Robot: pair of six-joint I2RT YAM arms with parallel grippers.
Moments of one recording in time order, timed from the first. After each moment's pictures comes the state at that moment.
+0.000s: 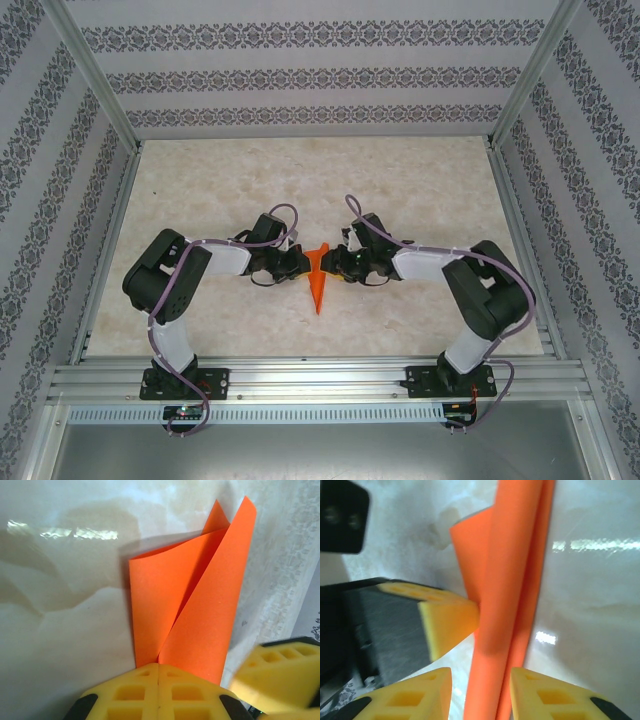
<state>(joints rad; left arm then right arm) -0.52 1.84 0.84 0.05 0.60 -0.89 0.58 1.65 0.77 -0.03 -0.54 0.83</state>
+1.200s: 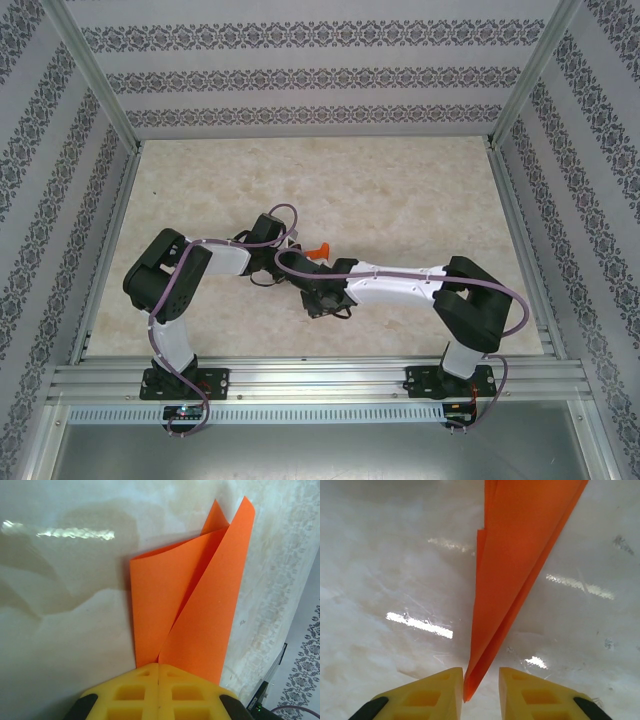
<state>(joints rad) -0.52 1.85 0.84 0.07 0.62 -0.89 1.09 1.72 1.07 -0.68 0.10 0.75</state>
